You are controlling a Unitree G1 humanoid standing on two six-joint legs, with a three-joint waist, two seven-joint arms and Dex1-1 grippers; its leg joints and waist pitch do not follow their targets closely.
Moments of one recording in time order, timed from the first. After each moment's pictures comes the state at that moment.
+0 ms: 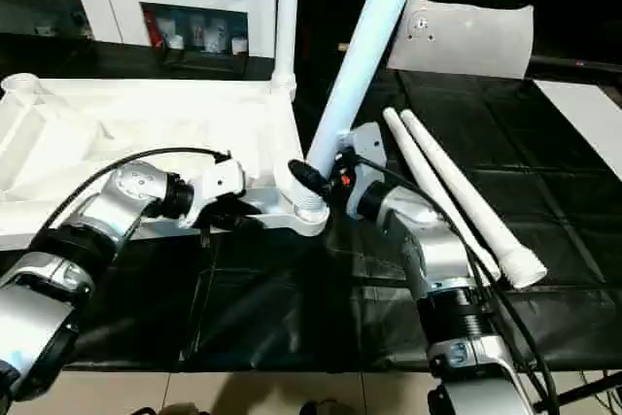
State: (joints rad) left arm -0.85 0.35 -0.33 0.99 0.11 -0.12 -1.19; right arm -0.51 -0.20 0.05 0.36 0.27 0.25 0.70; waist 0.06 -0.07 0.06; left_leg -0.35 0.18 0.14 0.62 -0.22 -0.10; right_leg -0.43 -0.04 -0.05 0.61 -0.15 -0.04
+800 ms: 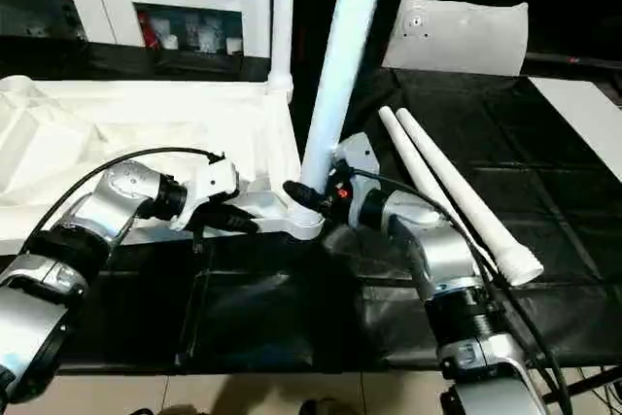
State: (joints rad) left arm -0.82 0.37 -0.30 0.95 0.10 -0.08 -1.25; right arm -0.51 -0.26 0.13 0.36 0.24 0.30 0.82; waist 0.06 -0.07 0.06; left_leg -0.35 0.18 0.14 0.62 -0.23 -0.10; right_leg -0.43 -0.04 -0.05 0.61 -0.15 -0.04
